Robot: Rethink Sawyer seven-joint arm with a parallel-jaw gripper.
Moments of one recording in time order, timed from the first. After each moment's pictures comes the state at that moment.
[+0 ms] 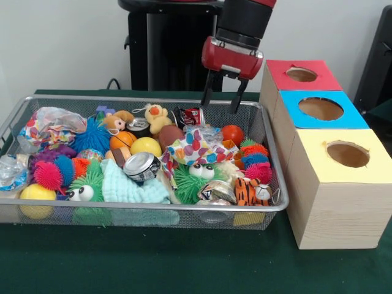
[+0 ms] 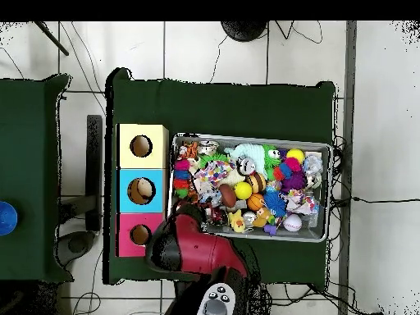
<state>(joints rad) 0.12 -0.63 -0.32 1.95 0.05 -0.05 1.61</state>
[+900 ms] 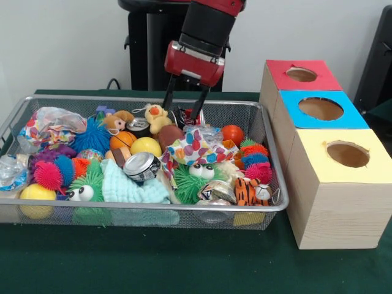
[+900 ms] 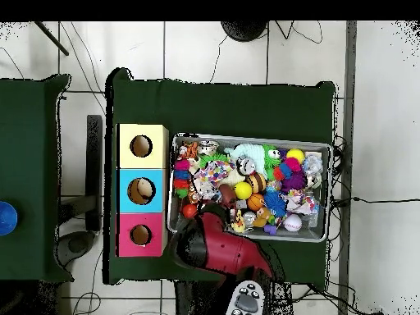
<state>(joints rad) 0.02 -0.57 -0.34 1.95 0.05 -0.09 1.62</state>
